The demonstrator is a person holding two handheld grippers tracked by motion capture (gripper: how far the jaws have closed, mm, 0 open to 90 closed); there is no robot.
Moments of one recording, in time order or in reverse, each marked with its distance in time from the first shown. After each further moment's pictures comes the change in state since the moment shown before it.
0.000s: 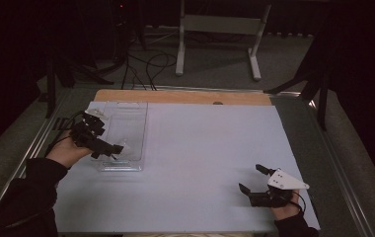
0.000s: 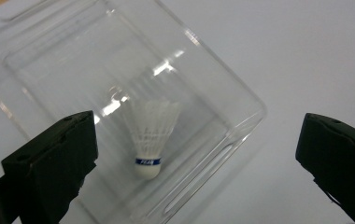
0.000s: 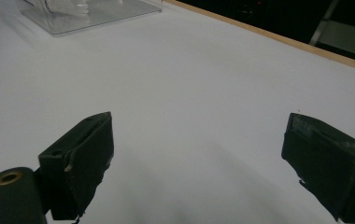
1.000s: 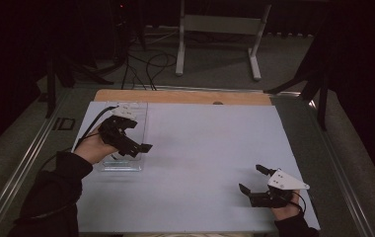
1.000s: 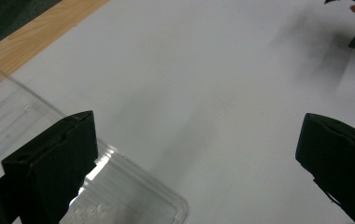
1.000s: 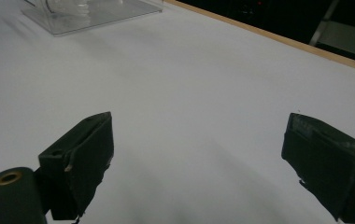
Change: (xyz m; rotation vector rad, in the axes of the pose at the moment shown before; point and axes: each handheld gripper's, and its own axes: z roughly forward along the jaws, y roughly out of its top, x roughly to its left) left arm -0.055 0.045 0.017 -0.157 -0.129 0.222; right arm 0.001 0.000 -0.001 -0.001 0.003 0.001
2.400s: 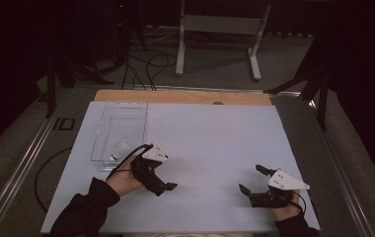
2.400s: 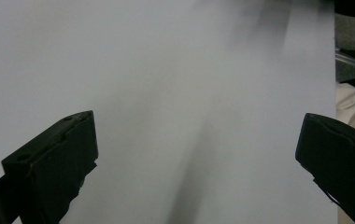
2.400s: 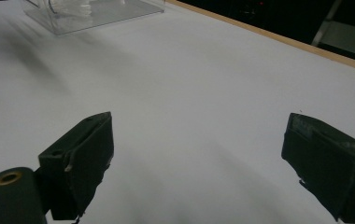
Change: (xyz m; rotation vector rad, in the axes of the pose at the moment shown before) left arm -0.070 -0.042 0.084 -0.007 -0.164 0.146; right arm 0.000 0.000 -0.001 0.000 0.008 -0.003
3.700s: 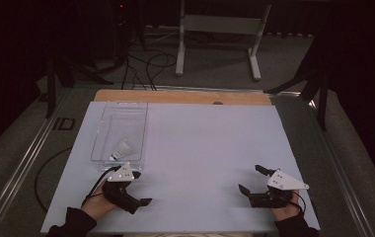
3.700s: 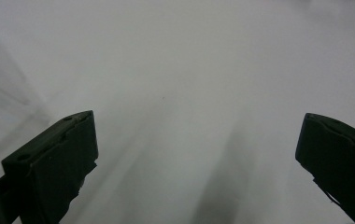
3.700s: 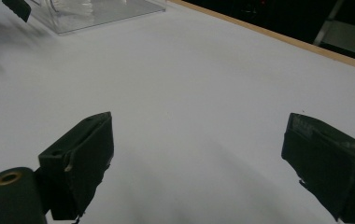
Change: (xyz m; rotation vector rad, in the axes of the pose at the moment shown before) left arm -0.003 -0.104 -0.021 -0.096 0.063 -0.154; right arm 0.001 0.000 0.001 0.003 0.004 -0.003
